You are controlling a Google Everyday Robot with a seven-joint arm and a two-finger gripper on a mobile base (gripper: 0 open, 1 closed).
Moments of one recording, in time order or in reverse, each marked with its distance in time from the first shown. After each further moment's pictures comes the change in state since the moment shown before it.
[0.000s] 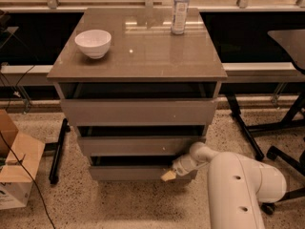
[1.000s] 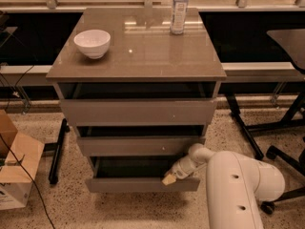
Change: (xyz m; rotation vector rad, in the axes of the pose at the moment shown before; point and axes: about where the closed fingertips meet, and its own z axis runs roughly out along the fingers) arm 0.001 0.010 0.001 -0.029 0.027 -0.020
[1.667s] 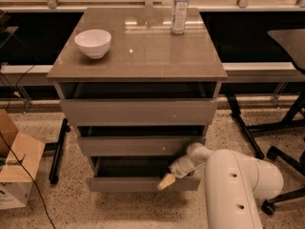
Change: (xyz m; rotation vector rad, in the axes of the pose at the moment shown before) arm 0.000 0.002 -0.001 0.000 0.023 -0.013
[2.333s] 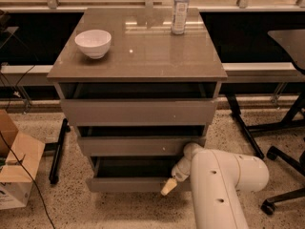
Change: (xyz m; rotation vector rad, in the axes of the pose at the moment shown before) arm 0.045 0.009 0.019 -0.081 0.171 0.054
